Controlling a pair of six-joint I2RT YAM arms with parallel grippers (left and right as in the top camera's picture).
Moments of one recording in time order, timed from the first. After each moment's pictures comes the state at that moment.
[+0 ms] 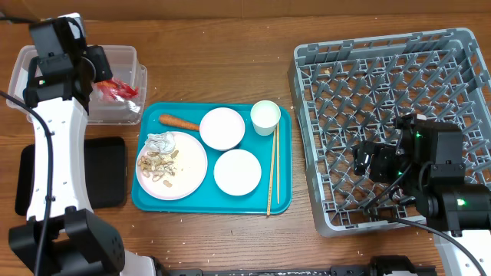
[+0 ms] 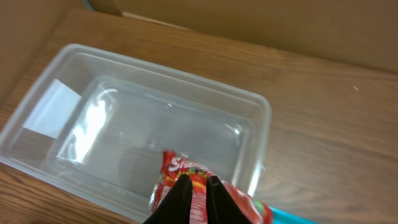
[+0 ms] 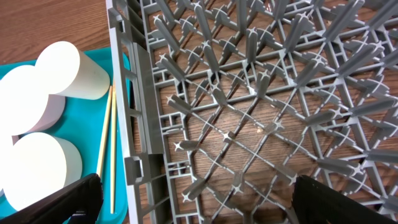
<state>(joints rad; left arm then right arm) 0.24 1.67 1.55 -0.61 -0.07 -0.03 0.02 0.94 0.99 -1.01 -0.13 0.20</state>
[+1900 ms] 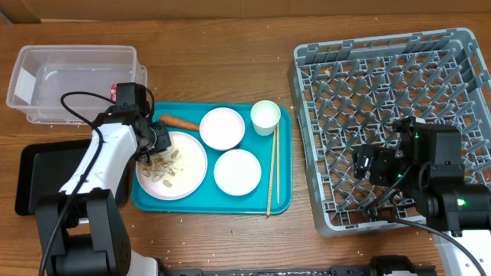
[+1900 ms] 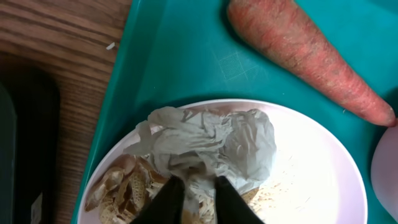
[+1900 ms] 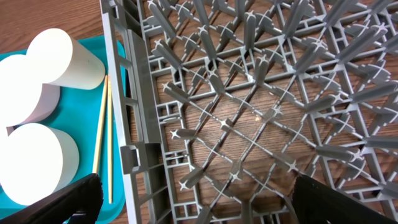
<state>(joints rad) 0.07 1.68 1.06 -0.72 0.00 -0.28 0.02 0.94 0.99 -1.05 -0.13 0.20</state>
